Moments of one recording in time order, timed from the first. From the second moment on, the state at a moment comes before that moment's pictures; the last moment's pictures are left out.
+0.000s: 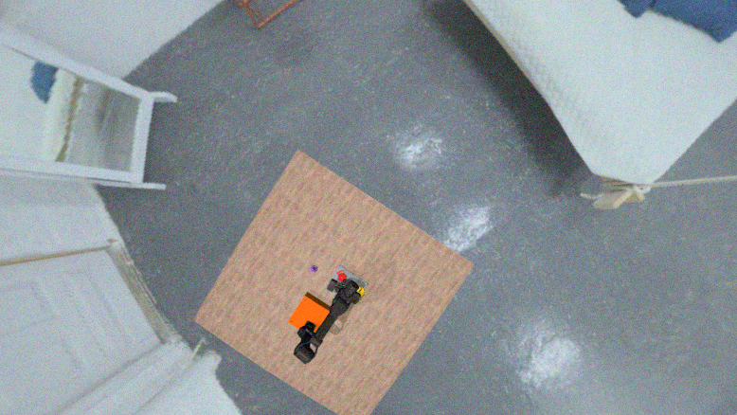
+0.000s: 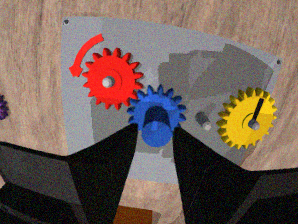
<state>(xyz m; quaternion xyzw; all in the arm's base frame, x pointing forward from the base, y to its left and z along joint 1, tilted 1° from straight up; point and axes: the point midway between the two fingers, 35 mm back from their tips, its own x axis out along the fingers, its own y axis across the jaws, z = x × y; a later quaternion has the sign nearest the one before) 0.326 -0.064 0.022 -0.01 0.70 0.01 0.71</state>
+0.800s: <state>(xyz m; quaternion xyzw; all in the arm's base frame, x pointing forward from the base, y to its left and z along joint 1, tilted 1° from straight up) 0.327 0.093 0.060 0.05 0.69 -0.05 0.72</state>
